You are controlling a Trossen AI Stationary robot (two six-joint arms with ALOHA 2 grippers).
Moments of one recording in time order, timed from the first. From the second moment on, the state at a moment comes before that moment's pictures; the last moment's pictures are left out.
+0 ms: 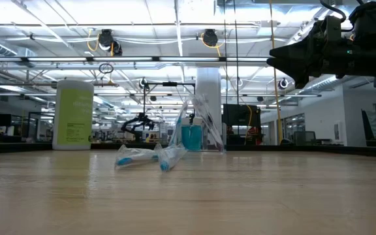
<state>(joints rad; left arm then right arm) -0.35 1.09 0.87 0.45 0.21 -0.05 -0.25 0.89 0.02 1.05 -0.07 0.21</state>
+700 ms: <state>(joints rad) -0.35 1.31 0.87 0.08 -1.03 0.63 -0.25 0.89 0.02 1.04 -0.03 0.21</state>
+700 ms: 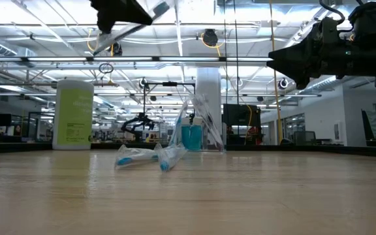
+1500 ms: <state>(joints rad) 0.23 1.32 0.59 0.62 -0.21 0.30 -0.25 0.89 0.02 1.04 -0.03 0.20</state>
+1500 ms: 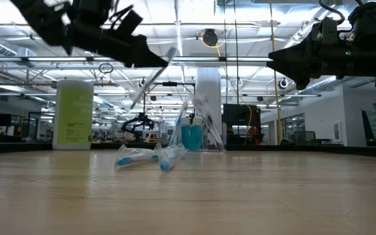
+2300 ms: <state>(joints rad) 0.62 1.79 0.71 1.36 0.22 -0.08 -0.25 0.89 0.02 1.05 -0.02 0.20</state>
